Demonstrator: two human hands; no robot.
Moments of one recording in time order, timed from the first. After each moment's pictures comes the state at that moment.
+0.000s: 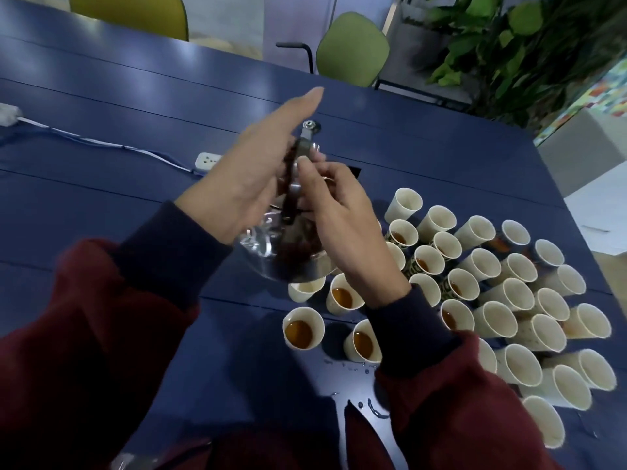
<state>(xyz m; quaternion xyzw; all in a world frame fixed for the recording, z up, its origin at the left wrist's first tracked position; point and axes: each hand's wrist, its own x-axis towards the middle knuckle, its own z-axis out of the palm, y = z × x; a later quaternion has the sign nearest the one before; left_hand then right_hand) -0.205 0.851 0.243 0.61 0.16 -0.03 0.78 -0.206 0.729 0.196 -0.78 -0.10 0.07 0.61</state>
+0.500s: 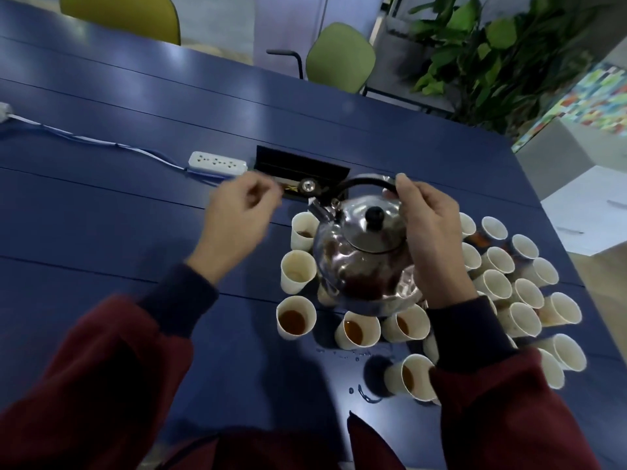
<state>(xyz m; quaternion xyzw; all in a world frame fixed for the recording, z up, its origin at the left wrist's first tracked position) -0.244 0.862 0.150 0.81 0.09 0.19 0.55 -0.213 0.637 0.204 -0.80 0.00 -0.07 0.60</state>
